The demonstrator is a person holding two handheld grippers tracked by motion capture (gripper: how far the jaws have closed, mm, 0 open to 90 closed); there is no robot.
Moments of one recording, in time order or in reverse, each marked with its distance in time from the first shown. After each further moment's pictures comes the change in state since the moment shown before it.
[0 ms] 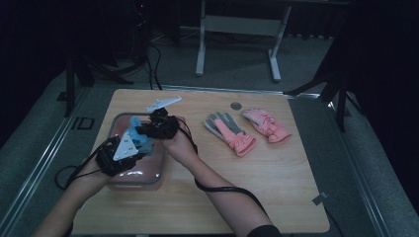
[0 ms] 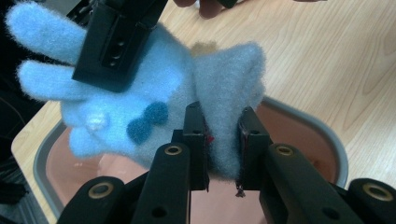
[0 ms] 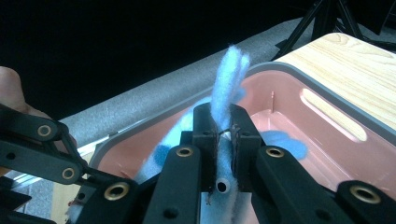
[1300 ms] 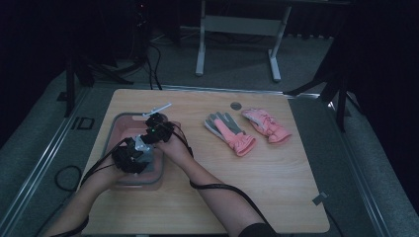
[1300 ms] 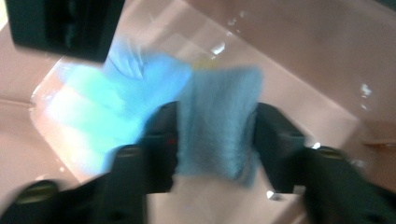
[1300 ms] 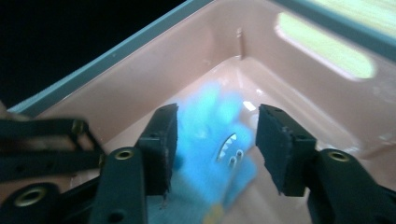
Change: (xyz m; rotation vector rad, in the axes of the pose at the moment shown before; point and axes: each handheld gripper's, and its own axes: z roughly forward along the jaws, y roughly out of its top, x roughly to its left) left arm 0.012 -0.024 0.085 0.304 -0.056 -0.135; right arm -0.034 -0.028 0.055 0.165 -0.116 0.099
